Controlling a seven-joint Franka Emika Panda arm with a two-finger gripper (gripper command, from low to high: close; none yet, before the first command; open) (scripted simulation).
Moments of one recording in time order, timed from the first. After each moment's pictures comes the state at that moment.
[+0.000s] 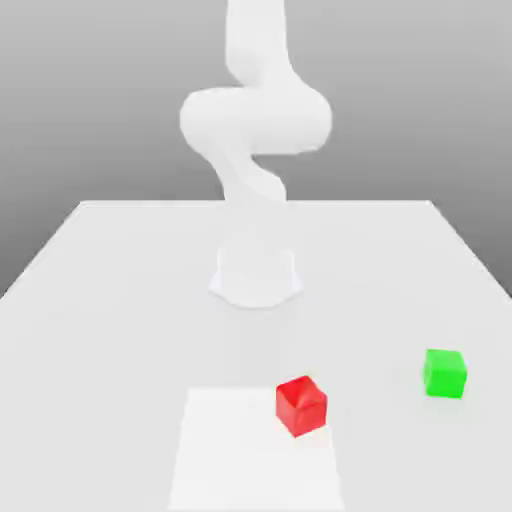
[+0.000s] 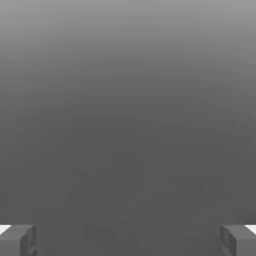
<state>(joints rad) 0.03 -0.72 -0.01 -2.36 0.01 2.35 0.76</state>
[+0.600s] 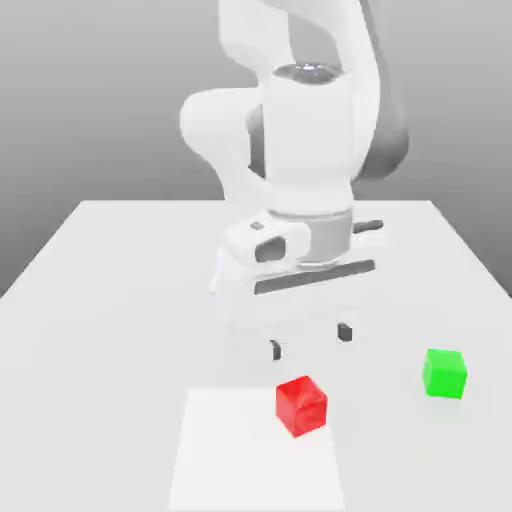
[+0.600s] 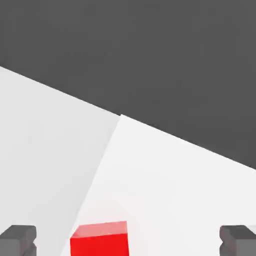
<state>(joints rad) 0.18 -0.05 -0.02 -2.81 0.01 2.79 0.47</state>
